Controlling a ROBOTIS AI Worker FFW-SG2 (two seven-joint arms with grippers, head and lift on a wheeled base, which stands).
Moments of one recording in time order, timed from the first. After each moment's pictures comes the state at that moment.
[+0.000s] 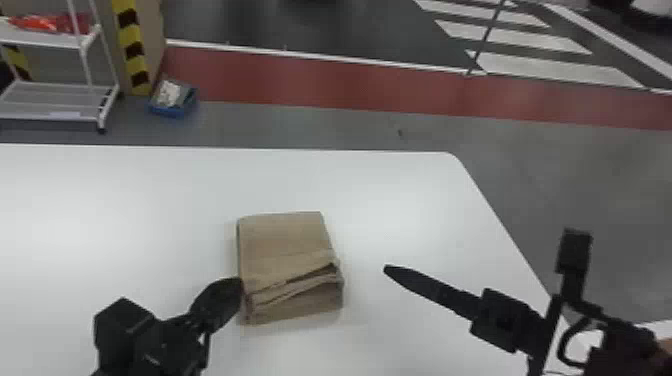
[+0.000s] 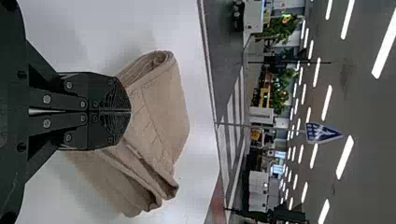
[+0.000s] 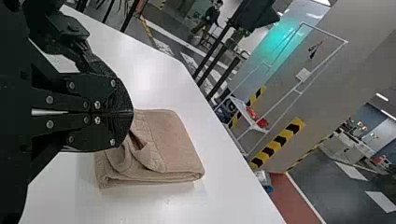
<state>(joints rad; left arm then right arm) 0.42 0.15 -0.23 -1.95 0.00 0.17 -0.31 0.28 0.00 -0.61 -2.38 -0.73 1.45 0.59</state>
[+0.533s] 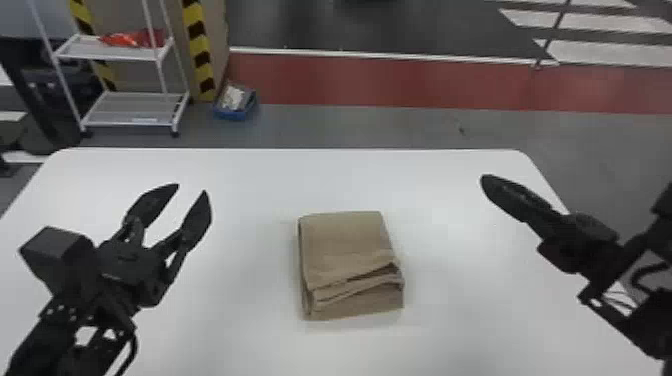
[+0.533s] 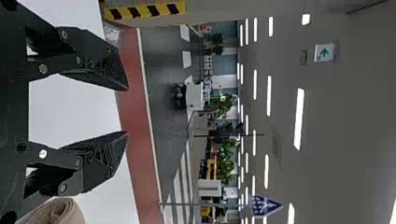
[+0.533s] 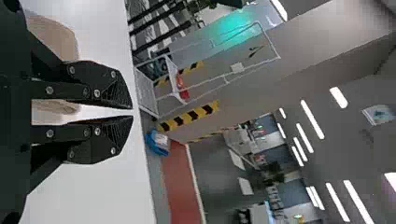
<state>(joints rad) 0.37 0.14 0.03 -2.04 0.08 0.07 -0.21 0.16 0.00 -0.44 -2.15 -0.28 0.72 0.70</state>
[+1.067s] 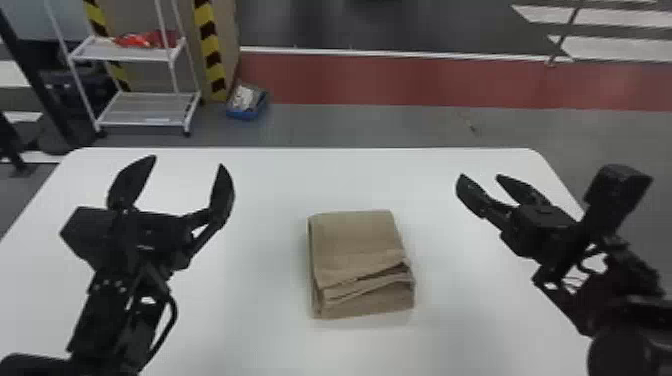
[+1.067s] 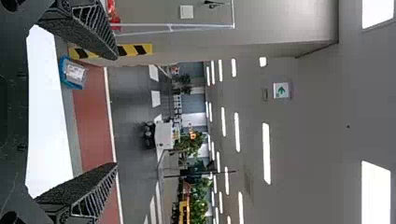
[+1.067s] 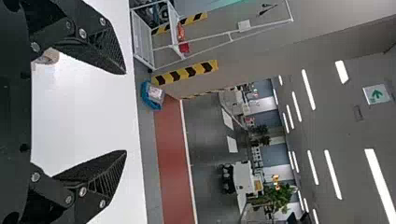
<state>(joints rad) 0.29 0.14 -0.07 -1.98 0.01 -0.04 0.04 0.14 0.00 -0.24 -2.02 -0.17 0.53 0.41</state>
